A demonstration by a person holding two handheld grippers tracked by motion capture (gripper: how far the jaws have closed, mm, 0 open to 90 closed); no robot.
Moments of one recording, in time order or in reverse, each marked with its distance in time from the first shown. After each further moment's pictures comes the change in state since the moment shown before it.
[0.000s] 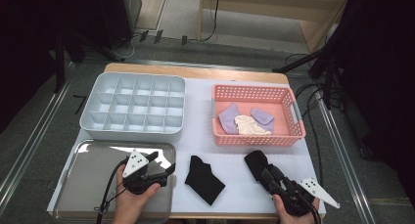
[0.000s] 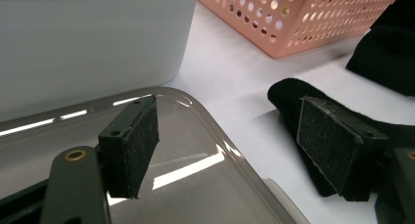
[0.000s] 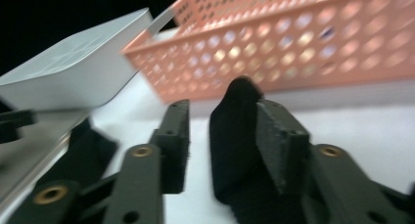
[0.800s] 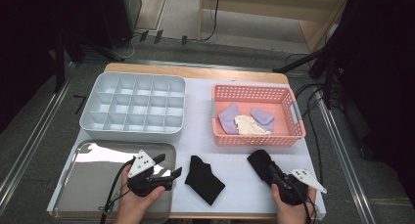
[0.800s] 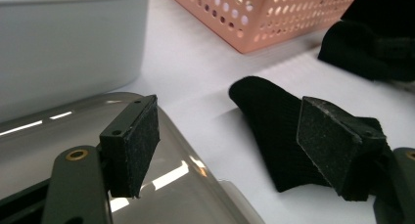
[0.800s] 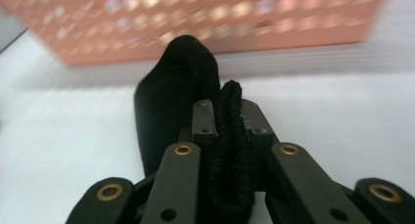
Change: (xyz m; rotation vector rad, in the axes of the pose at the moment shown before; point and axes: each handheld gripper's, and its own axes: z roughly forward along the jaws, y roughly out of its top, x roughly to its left) left arm -0.020 0.007 0.003 0.063 -0.069 0.026; right arm -0.017 -0.001 0.025 0.162 -0.256 -0.052
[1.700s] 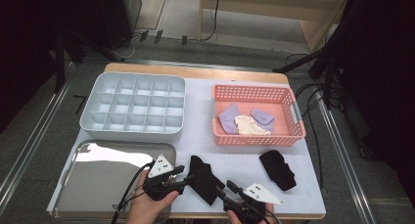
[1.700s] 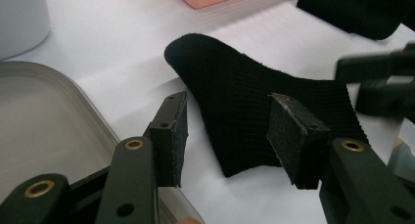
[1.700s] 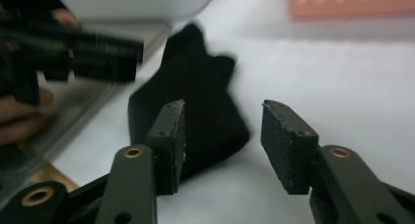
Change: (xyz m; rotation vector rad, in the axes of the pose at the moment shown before) left arm -0.022 -0.003 0.022 0.129 -0.094 0.014; right arm 0.117 -0.041 -0.007 0.093 0.427 -0.111
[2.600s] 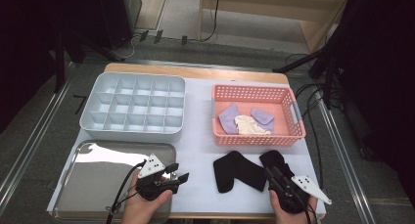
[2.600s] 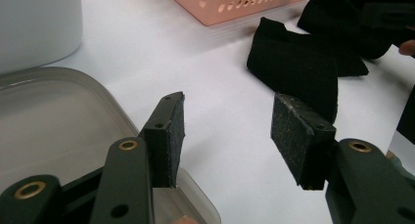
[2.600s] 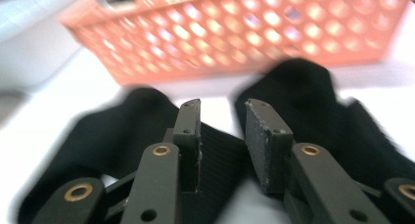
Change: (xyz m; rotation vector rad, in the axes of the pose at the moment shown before) left arm 0.008 -0.001 -0.013 -0.051 0.003 -0.040; right arm -0.081 0.027 -0.056 -0.190 -0.298 0.101
